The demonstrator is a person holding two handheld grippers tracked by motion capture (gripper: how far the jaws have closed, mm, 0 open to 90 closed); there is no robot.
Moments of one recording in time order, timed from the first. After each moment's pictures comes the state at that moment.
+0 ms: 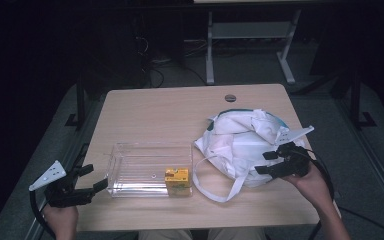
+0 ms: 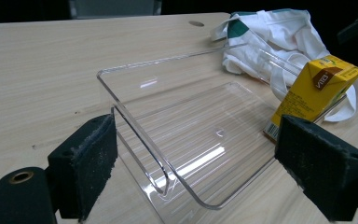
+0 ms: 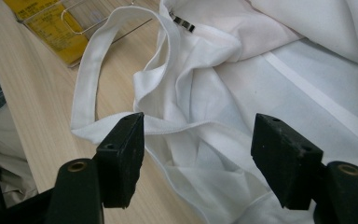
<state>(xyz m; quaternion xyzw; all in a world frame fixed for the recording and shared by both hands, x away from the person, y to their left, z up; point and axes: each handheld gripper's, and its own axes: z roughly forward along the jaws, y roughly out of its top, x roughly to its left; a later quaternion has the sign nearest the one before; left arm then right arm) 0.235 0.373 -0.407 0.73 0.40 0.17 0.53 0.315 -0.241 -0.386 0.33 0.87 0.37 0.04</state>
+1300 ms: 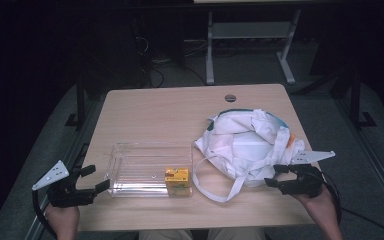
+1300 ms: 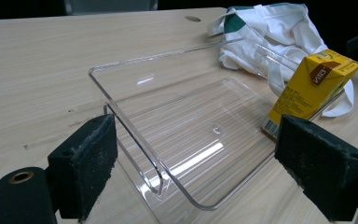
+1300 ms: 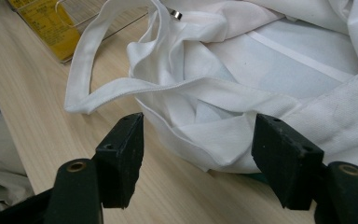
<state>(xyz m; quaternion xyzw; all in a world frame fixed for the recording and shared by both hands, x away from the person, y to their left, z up) 0.236 0.369 -0.408 0.73 0.40 0.16 0.53 0.272 -0.272 -0.421 0.36 0.83 0.42 0.08</state>
